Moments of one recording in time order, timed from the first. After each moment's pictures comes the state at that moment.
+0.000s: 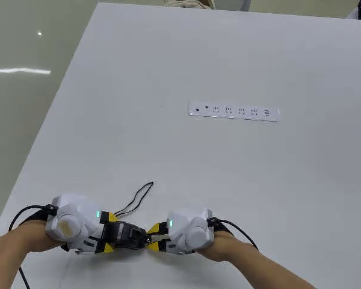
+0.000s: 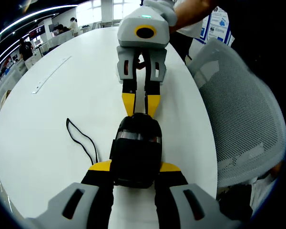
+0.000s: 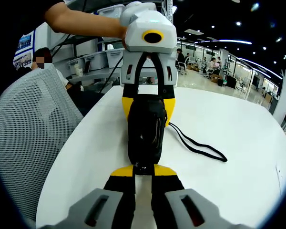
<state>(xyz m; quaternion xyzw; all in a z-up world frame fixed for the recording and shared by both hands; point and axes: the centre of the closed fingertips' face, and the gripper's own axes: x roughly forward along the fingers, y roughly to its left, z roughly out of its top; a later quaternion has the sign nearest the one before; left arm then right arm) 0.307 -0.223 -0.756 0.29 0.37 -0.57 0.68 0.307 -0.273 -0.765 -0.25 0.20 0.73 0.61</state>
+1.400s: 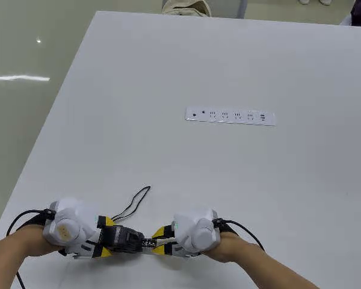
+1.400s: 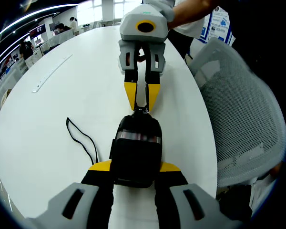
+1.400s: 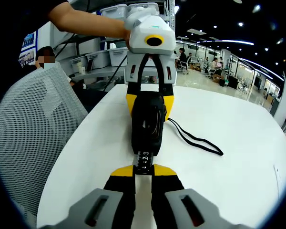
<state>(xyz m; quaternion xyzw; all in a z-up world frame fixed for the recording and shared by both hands) 0.306 -0.221 -0.757 0.29 0.37 -0.57 0.68 0.308 -0.293 -0.760 -0.26 0.20 0.73 0.60</state>
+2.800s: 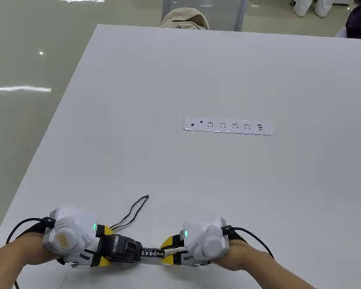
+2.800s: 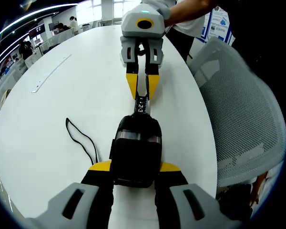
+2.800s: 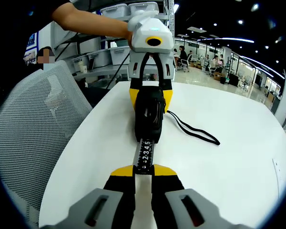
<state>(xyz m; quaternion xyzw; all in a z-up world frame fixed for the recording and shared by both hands) 0.306 -0.222 -0.757 0.29 0.37 -0.57 0.67 0.311 -0.318 -0.760 -0.26 0.21 0.73 0.59</state>
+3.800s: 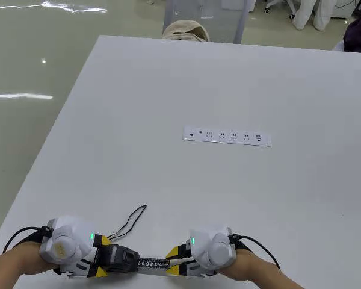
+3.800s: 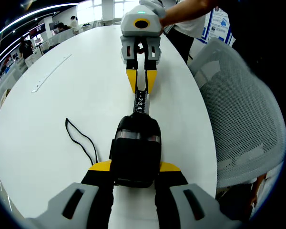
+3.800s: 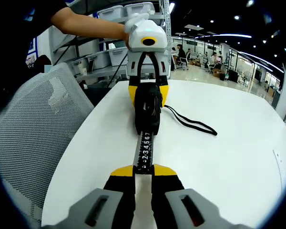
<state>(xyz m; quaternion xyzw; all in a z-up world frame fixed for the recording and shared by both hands) 0.306 -0.222 -0.757 0.29 0.37 -0.57 0.67 0.315 -0.336 -0.760 -0.25 0.22 0.73 0.59</state>
